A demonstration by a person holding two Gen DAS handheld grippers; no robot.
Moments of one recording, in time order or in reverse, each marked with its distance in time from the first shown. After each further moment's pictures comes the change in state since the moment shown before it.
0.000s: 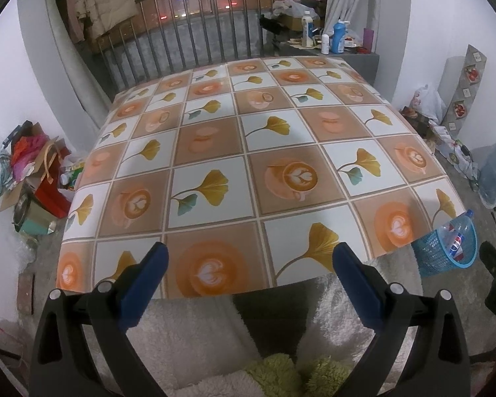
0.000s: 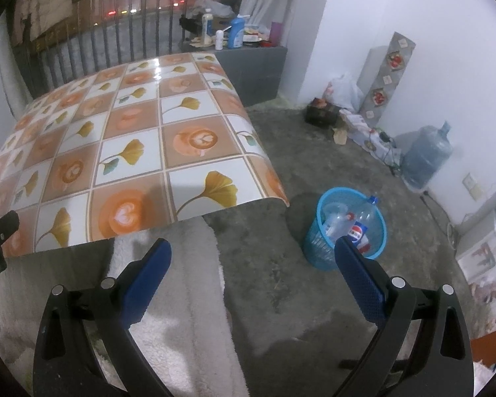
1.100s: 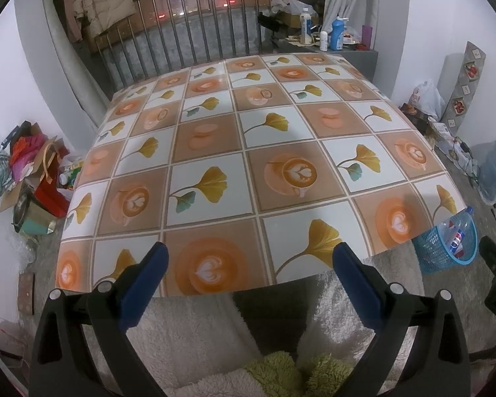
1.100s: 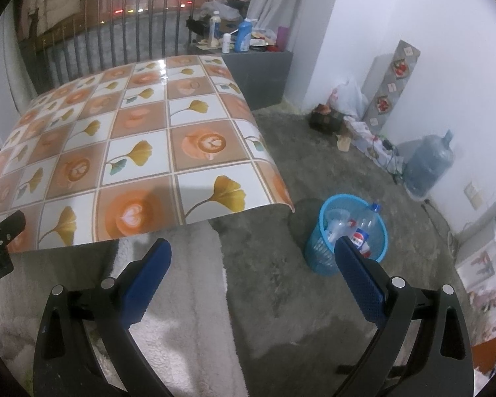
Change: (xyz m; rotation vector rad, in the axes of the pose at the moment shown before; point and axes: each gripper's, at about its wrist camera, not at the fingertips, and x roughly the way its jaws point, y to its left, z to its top) left arm 0.002 0.001 -0.002 0.005 0.012 -0.002; right arm -0.003 0.006 0.003 -0.027 -0.018 0.003
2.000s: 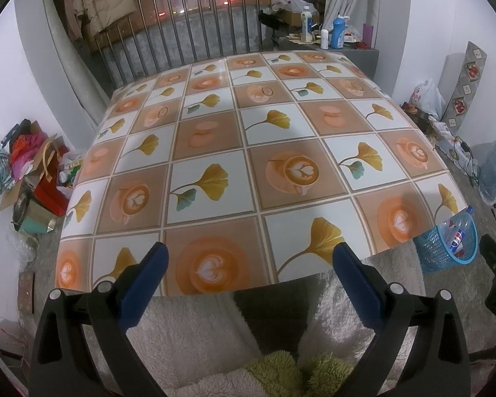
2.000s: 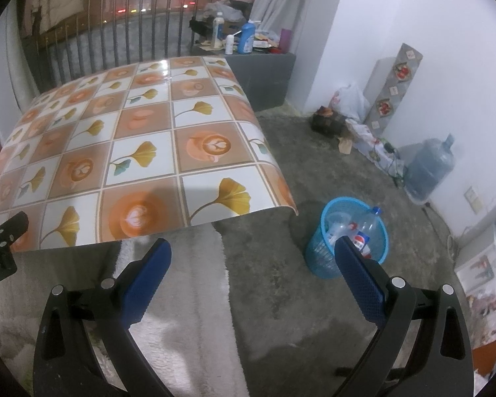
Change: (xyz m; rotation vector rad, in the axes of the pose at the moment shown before) left arm 0.001 0.001 -0.001 0.001 0.003 -0.001; right arm 0.000 0.004 0.002 -0.003 -0.003 0.001
